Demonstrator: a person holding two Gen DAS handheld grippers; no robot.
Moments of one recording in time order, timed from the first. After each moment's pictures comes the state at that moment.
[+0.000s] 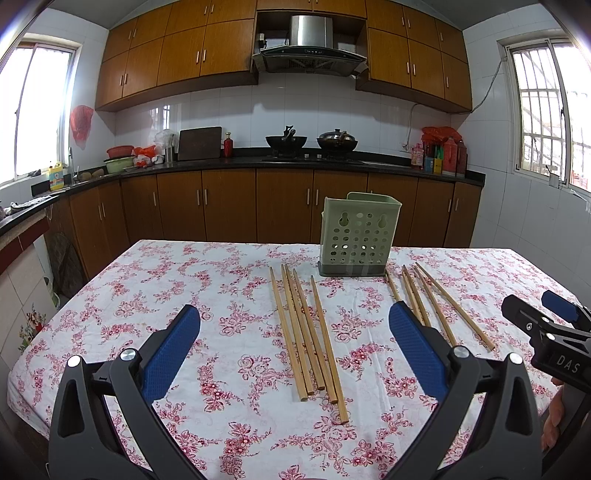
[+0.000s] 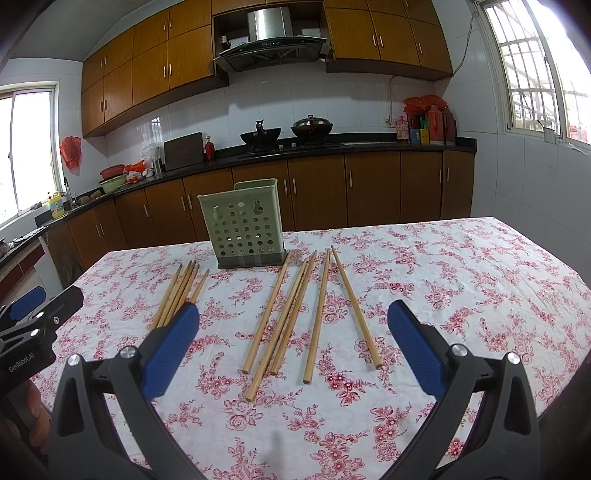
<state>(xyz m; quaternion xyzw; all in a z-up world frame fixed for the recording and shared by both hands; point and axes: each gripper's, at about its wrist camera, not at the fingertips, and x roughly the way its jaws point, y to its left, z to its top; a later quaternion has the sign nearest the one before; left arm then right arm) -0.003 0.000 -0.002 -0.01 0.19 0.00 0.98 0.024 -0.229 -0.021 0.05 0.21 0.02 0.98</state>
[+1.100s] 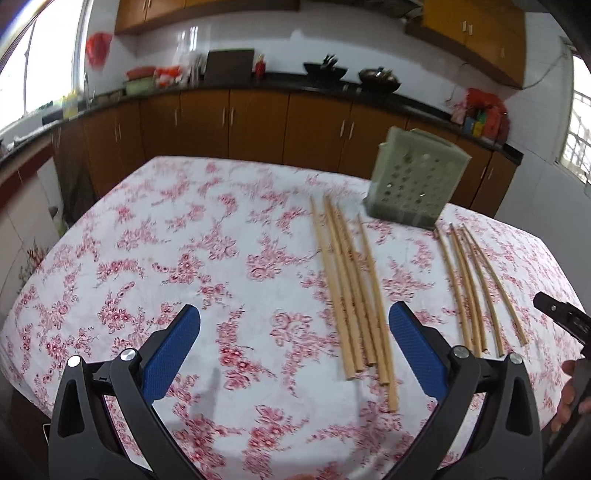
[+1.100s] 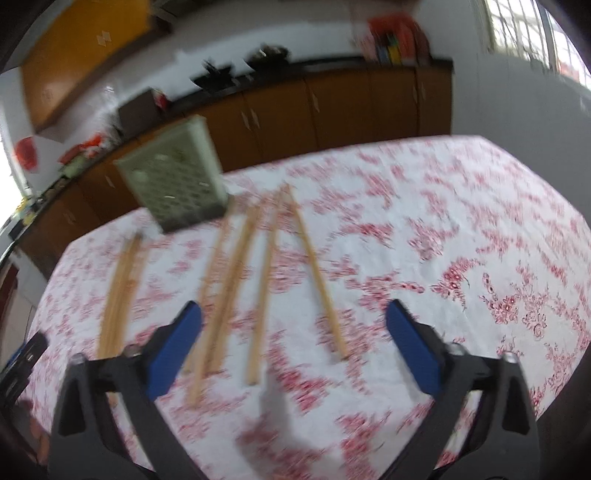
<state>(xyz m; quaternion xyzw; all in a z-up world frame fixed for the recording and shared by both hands) 0.048 0.046 -0.036 -0.07 0.34 0.05 0.94 0.117 -0.286 -0.060 0.12 0.38 -0.04 0.92</state>
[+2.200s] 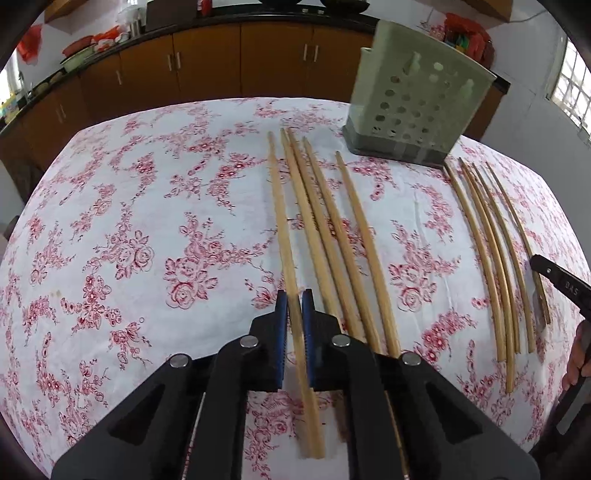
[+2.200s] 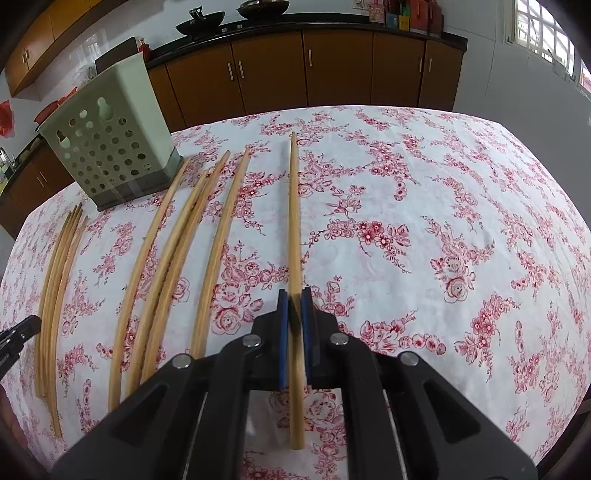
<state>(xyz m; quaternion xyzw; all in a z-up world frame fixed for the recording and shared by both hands) 0.148 0.025 -0.081 -0.03 0.47 -0.03 0.88 0.187 -0.290 -0.105 0.07 0.45 -0.04 0.89</state>
